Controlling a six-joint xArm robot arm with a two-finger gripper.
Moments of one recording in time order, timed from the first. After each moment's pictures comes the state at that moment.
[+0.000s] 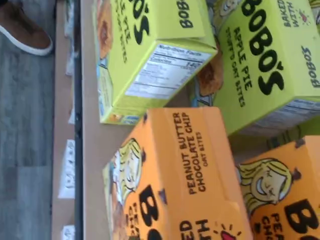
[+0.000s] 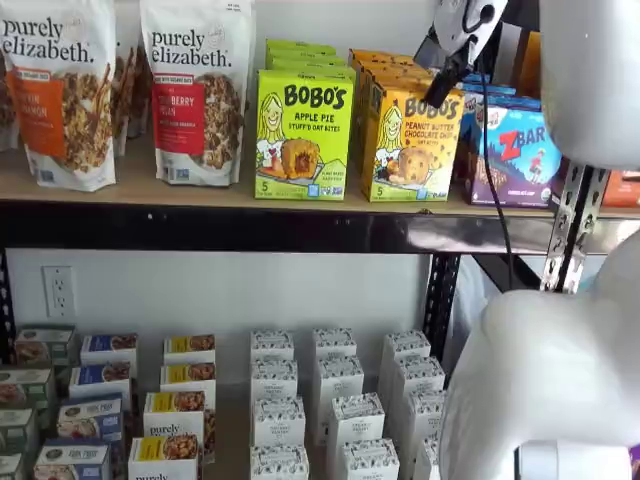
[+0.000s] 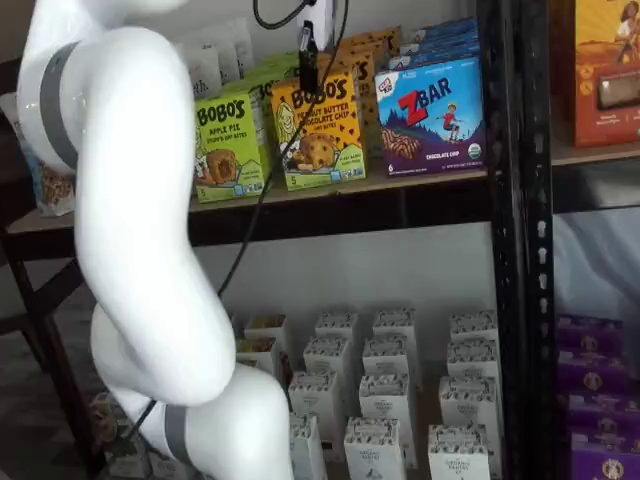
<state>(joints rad) -0.25 -0.30 -1.40 0.44 1.40 -1.76</state>
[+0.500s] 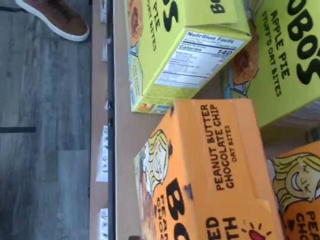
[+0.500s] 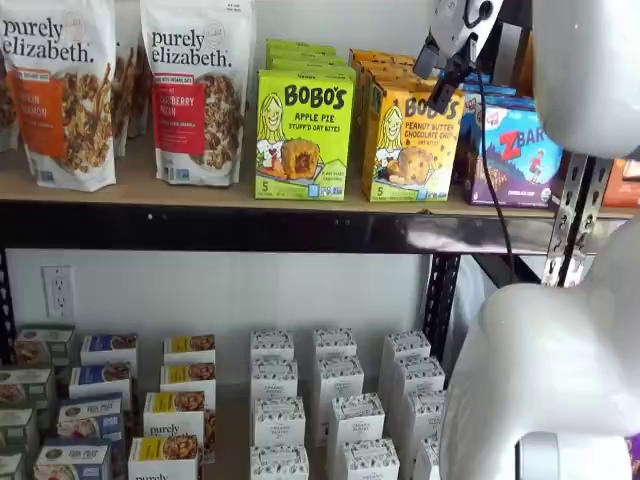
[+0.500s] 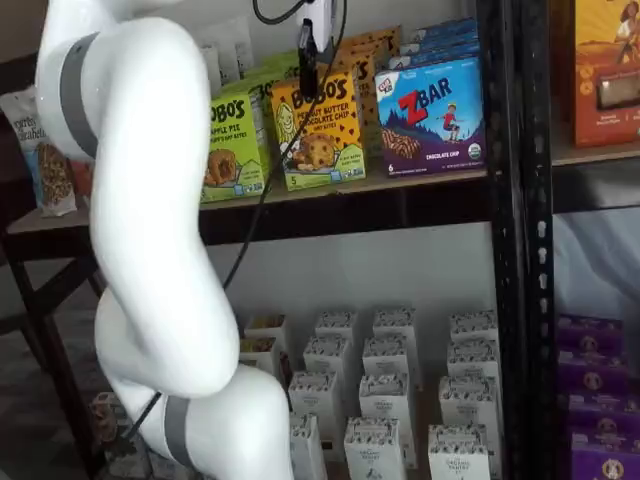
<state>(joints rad) -0.23 -0.23 -1.51 0.37 1.54 -1.73</state>
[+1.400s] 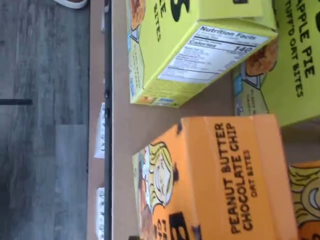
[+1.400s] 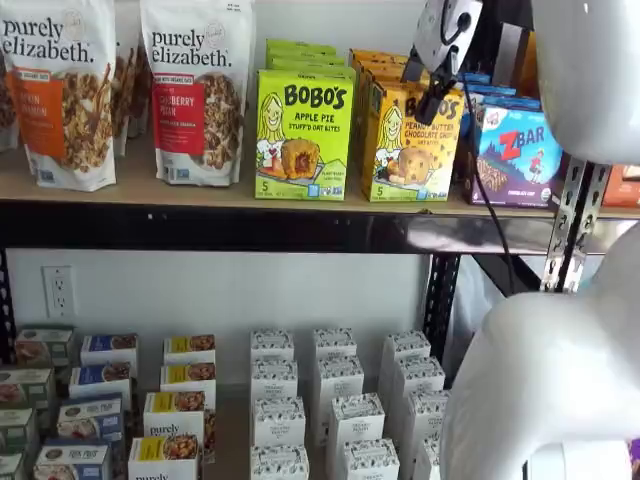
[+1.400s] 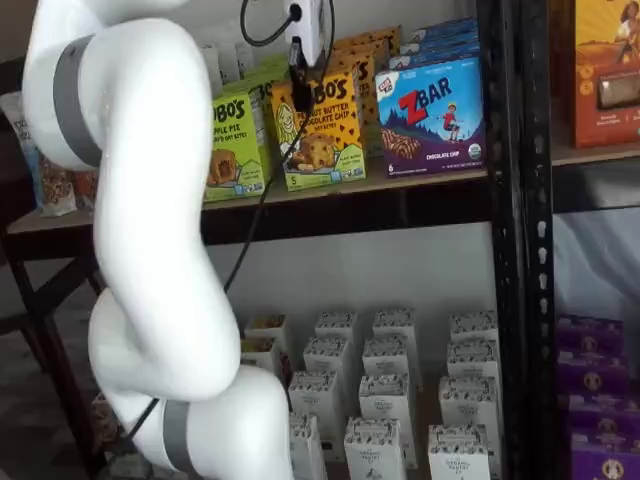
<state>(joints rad) -0.12 -0.25 -1.44 0.24 1.46 -1.65</state>
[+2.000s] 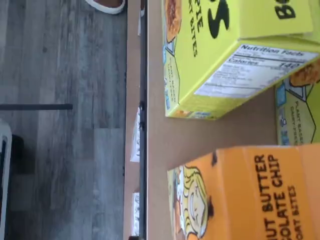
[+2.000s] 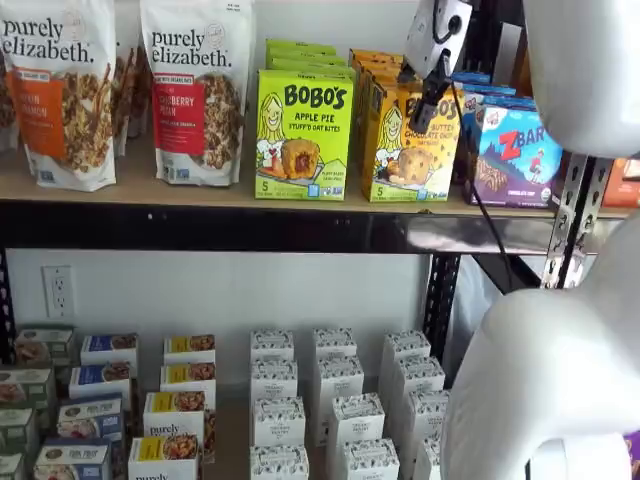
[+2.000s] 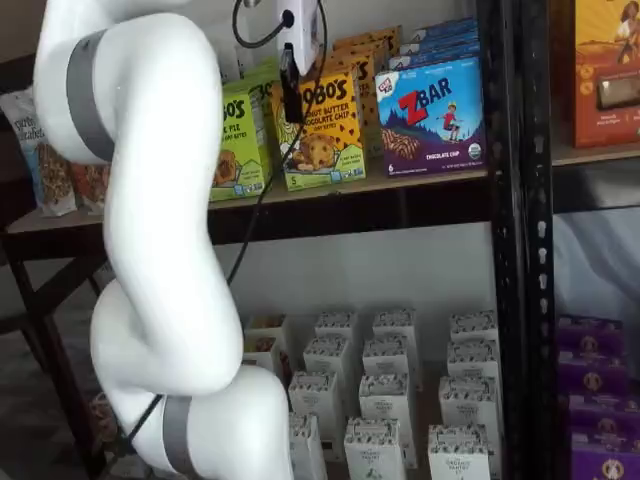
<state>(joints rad) -0.08 -0.21 -1.49 0.23 1.56 -1.62</state>
